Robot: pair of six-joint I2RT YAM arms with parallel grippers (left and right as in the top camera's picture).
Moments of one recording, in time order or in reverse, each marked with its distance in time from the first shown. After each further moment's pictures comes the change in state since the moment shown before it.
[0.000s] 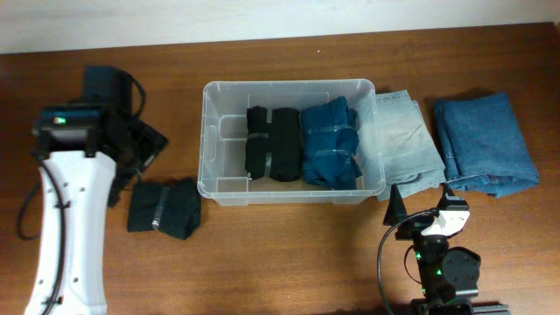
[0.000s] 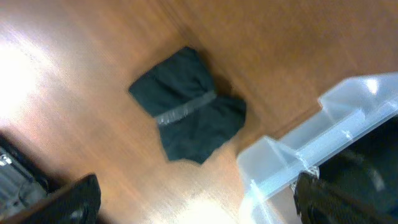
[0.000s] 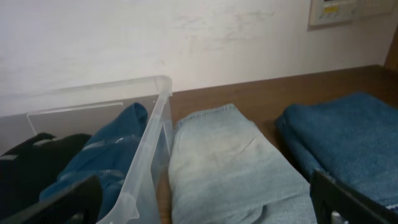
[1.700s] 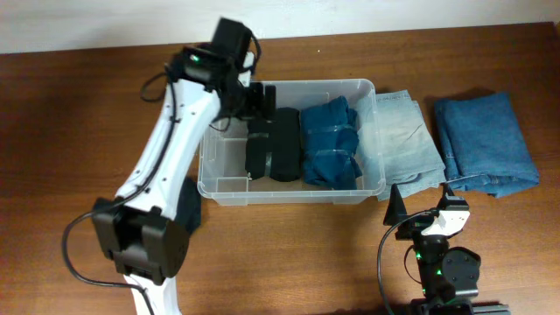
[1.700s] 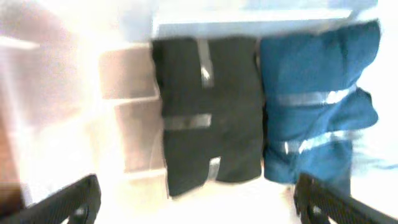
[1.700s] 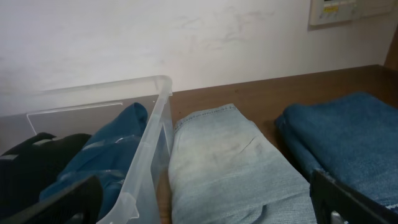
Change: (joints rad) left arm -0.336 0.504 0.484 0.159 0.283 0.625; right arm 0.000 0.000 0.000 0.000 0.000 0.000
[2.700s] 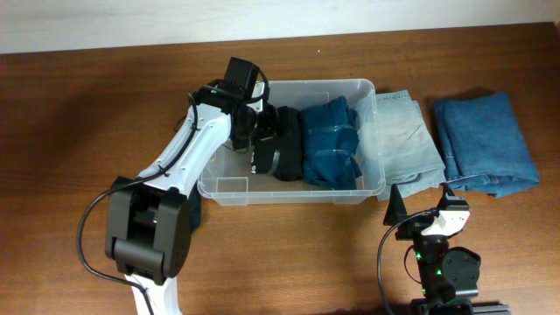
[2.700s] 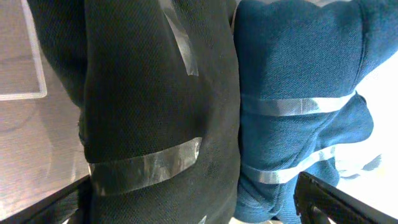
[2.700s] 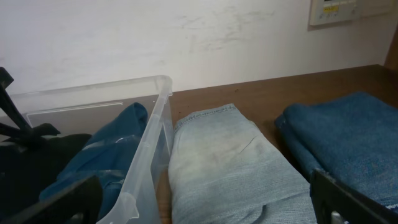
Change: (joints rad) left arm -0.020 0.001 -0.452 0.481 0.259 -0.150; right arm 0.000 0.000 0.000 0.000 0.000 0.000
